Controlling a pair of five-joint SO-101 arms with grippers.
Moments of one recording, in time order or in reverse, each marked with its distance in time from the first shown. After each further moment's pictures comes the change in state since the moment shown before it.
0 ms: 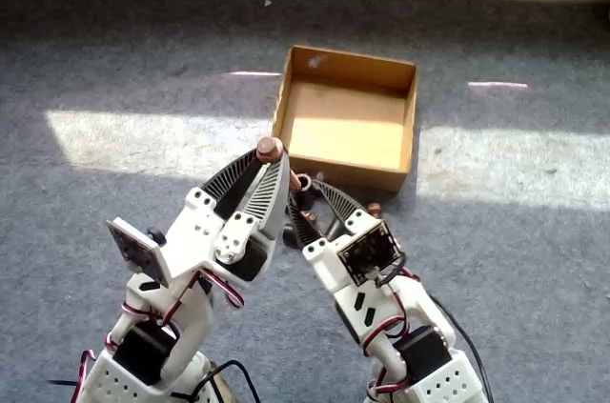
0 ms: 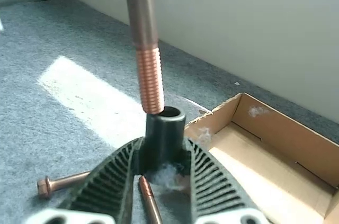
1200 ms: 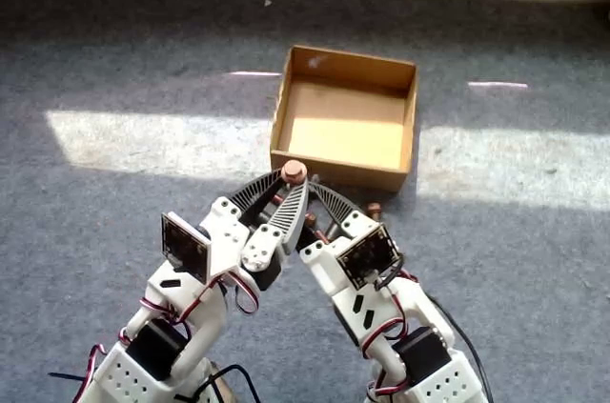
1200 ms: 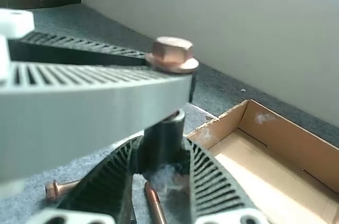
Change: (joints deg) left arm 3.1 0.3 4.3 4.0 -7.5; right arm -0.4 -0.2 0.0 -0.1 -0.1
